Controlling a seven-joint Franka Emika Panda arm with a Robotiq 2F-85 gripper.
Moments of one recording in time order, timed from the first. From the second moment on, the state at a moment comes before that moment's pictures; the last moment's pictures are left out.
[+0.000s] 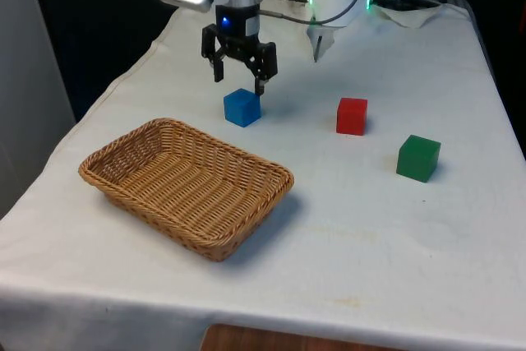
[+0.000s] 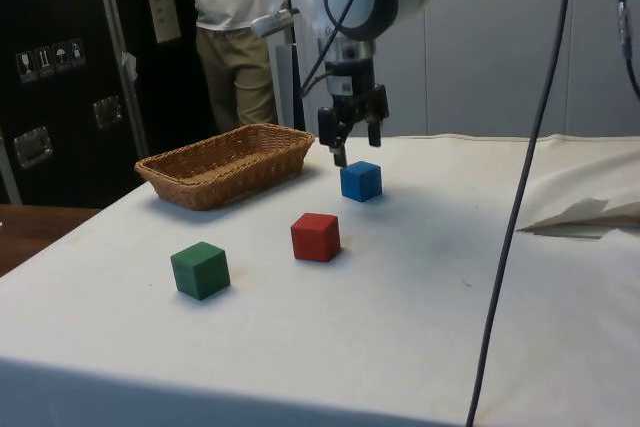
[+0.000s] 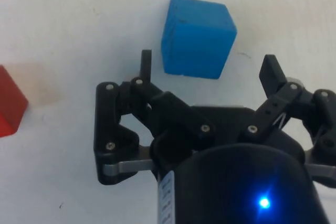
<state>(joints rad) 0.00 0.30 -0.29 -2.34 0.01 2.65 0.11</state>
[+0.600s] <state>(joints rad) 0.00 0.35 -0.31 -2.31 0.06 2.66 0.05</state>
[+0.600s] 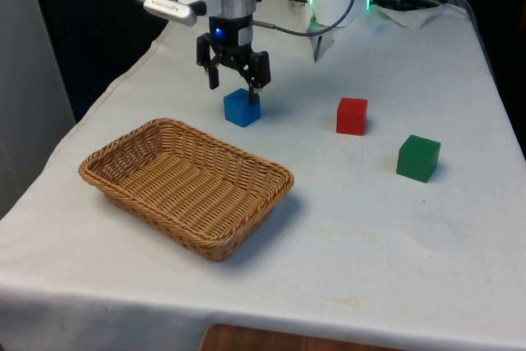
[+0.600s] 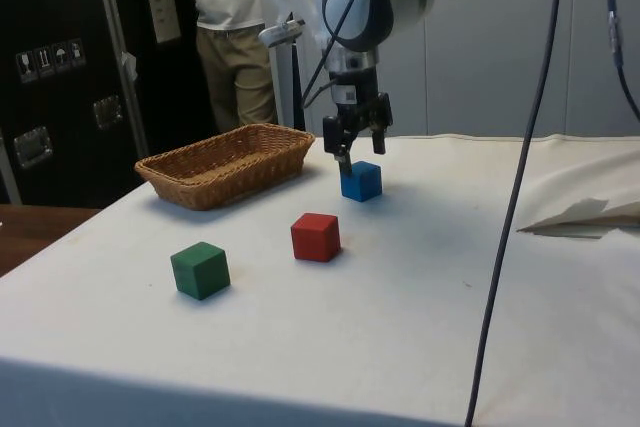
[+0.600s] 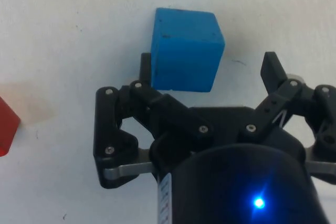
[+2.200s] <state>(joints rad) 0.00 0.43 -0.30 -2.27 0.08 2.66 0.09</state>
